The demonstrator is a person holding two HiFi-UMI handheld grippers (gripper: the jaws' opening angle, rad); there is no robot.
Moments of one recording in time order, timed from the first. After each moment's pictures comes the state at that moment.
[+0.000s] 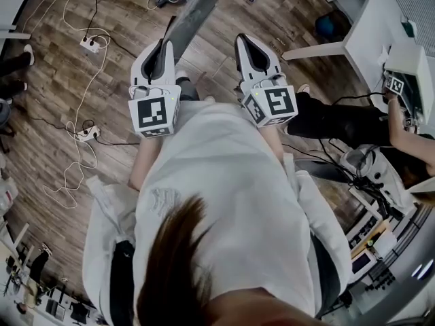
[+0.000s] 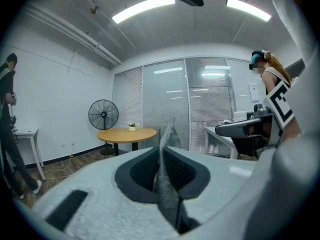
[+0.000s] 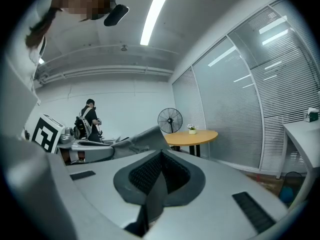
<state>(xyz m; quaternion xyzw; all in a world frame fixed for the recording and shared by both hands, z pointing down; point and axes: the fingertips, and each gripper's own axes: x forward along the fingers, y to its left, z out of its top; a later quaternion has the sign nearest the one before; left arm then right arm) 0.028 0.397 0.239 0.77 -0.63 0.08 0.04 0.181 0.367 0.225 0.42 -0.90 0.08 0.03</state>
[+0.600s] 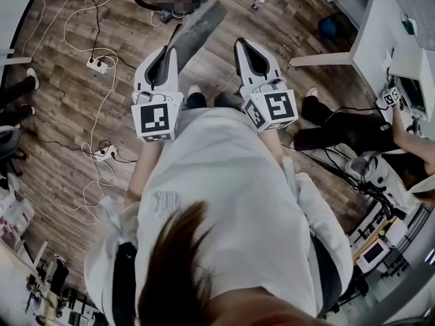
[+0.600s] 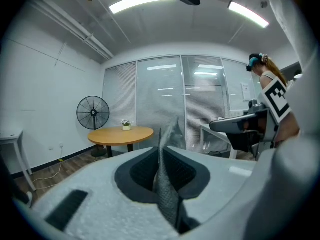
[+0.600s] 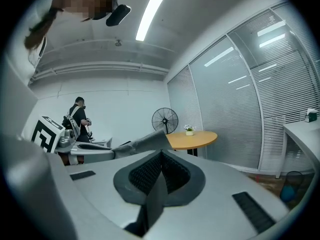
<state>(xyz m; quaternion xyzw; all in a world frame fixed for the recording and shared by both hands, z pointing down) -0.051 0.301 0.234 0.81 -0.58 0.10 0.04 0.093 0.281 0.212 0.46 -0.88 0.08 0.03</state>
